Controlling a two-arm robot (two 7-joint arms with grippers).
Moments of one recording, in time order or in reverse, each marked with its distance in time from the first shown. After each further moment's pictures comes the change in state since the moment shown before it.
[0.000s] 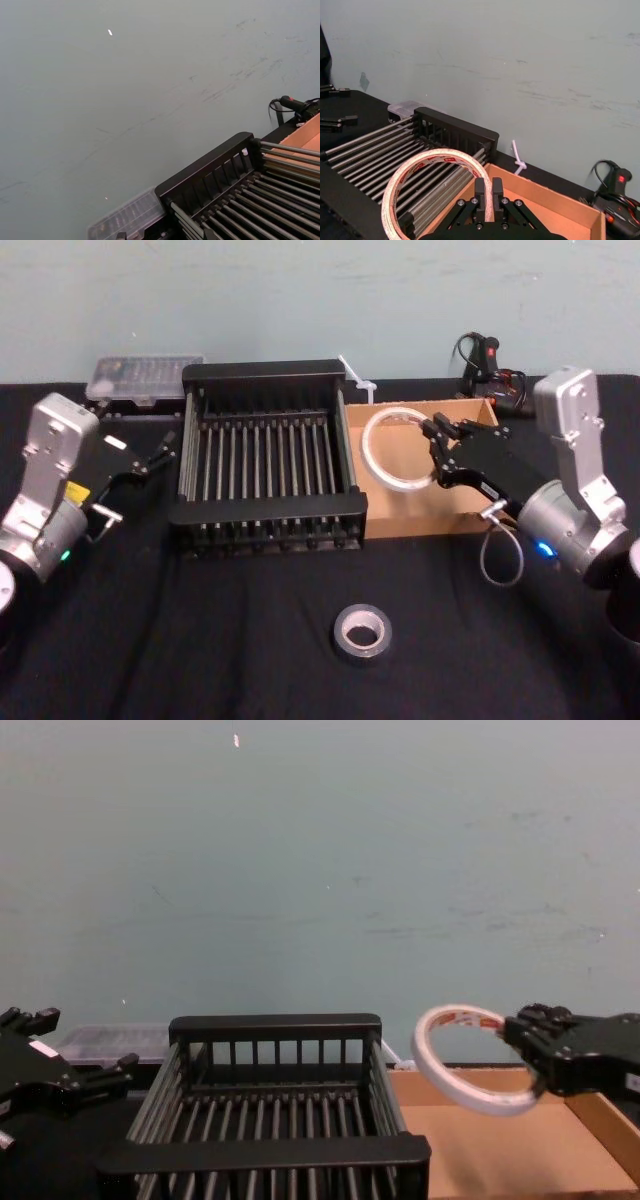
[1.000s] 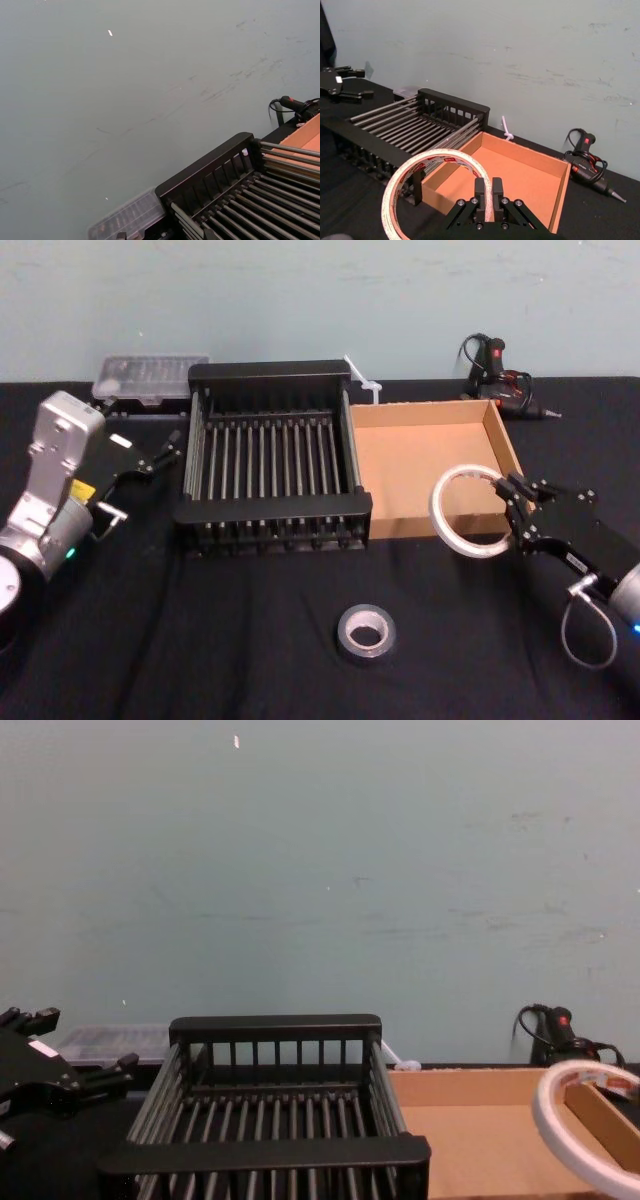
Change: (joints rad) left arm 0.000 0.000 0.000 0.000 0.000 0.000 0.000; right arm -0.304 0.140 0.140 -0.227 0.072 -0.047 0.014
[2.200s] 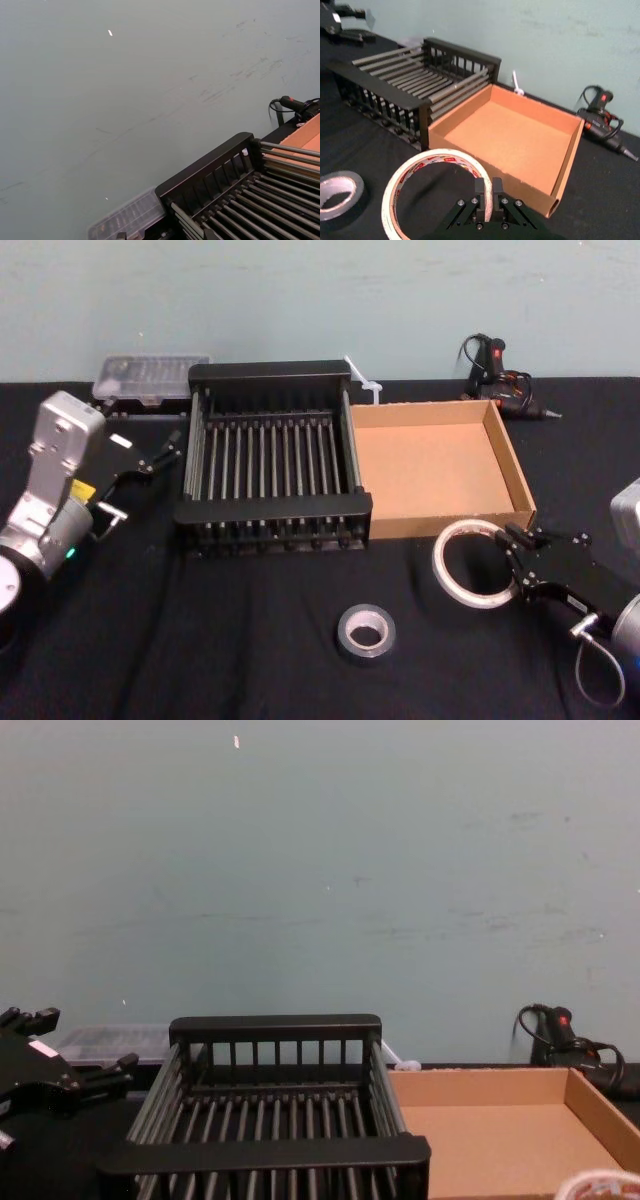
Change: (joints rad) left arm 0.000 0.000 0.000 0.000 0.000 0.000 0.000; right arm -0.030 0.046 -0.020 0.020 -0.051 0.085 0.015
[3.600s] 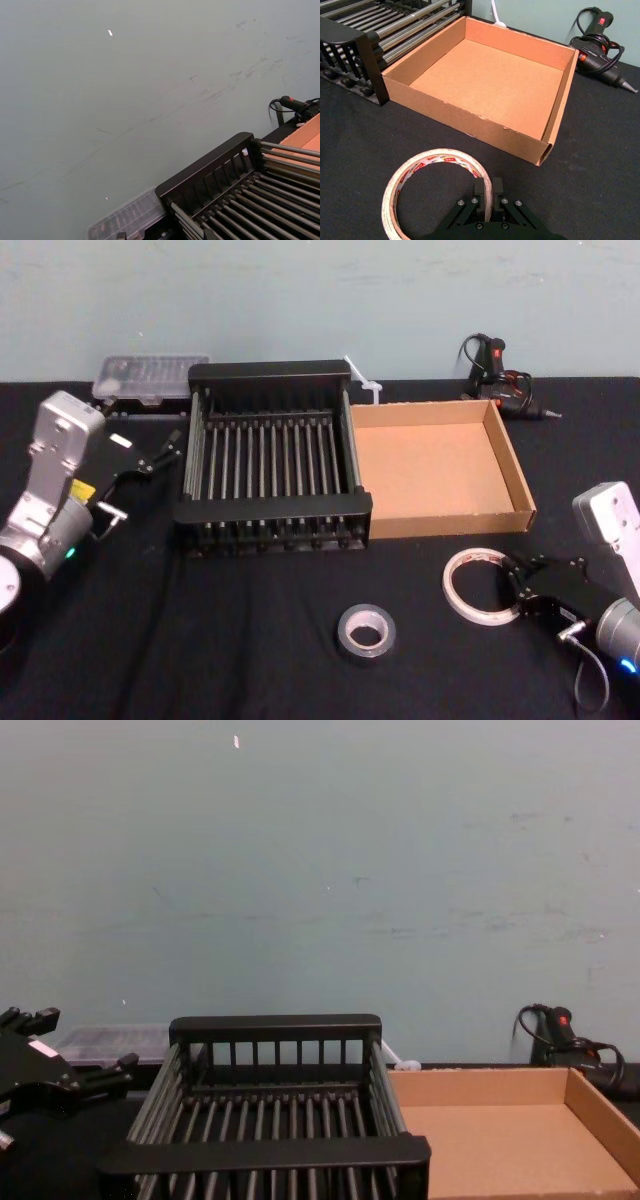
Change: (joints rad) left arm 0.000 0.000 0.000 0.000 0.000 0.000 0.000; right arm 0.079 -0.007 -0.072 0.087 -0.002 0.210 -0.115
